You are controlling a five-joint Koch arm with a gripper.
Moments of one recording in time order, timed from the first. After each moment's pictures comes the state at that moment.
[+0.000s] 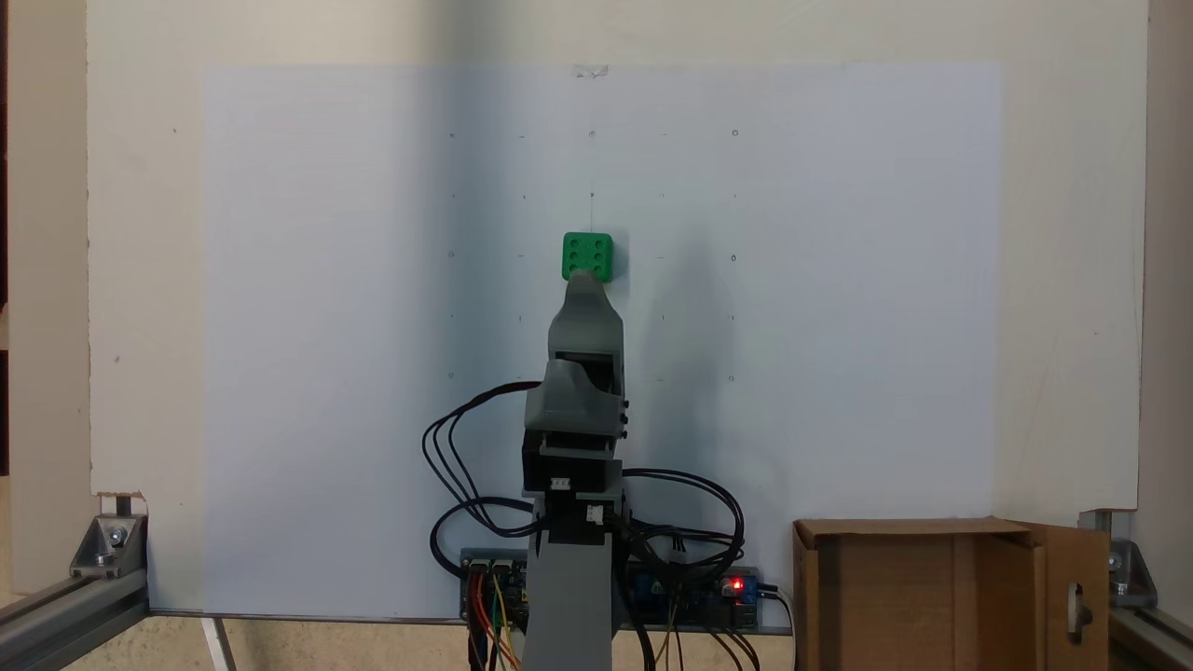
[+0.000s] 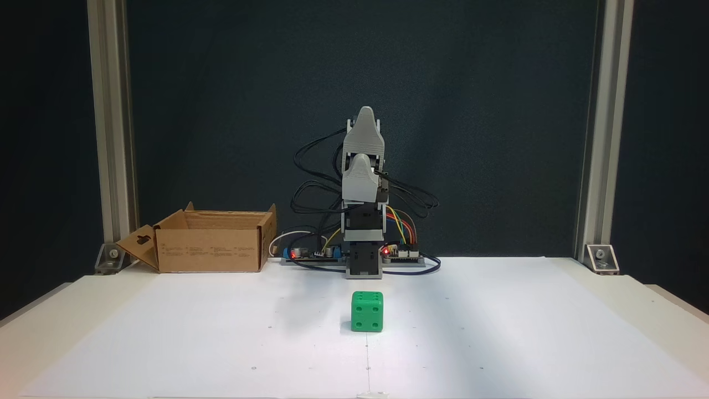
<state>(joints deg) 1.0 129.5 152.2 -80.9 -6.7</state>
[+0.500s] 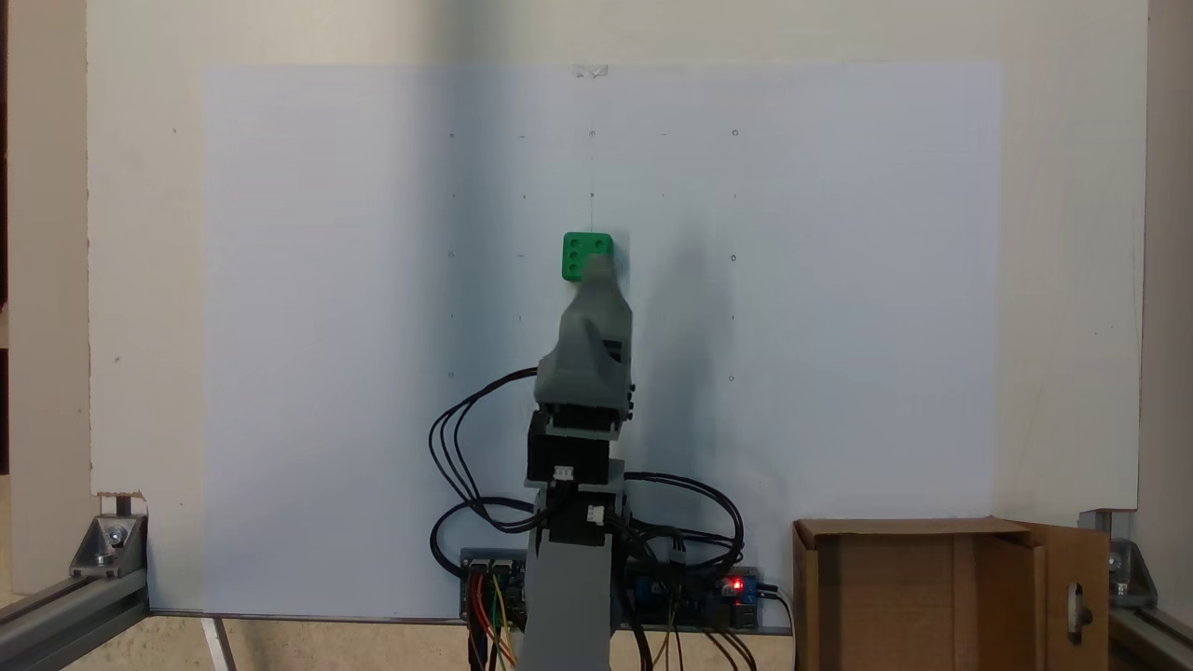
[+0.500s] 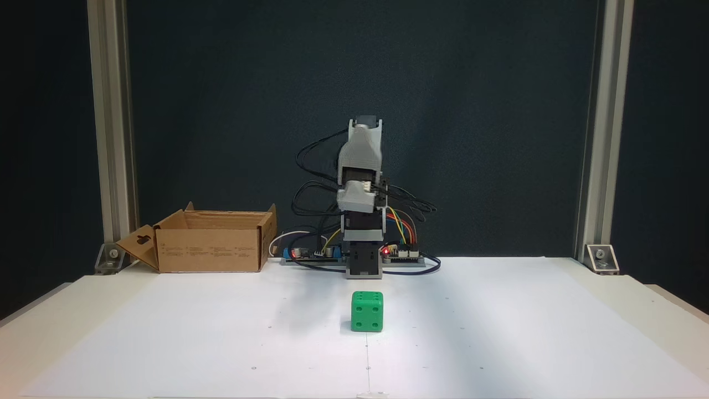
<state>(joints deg) 2.5 129.5 152.2 -70.0 -6.7</state>
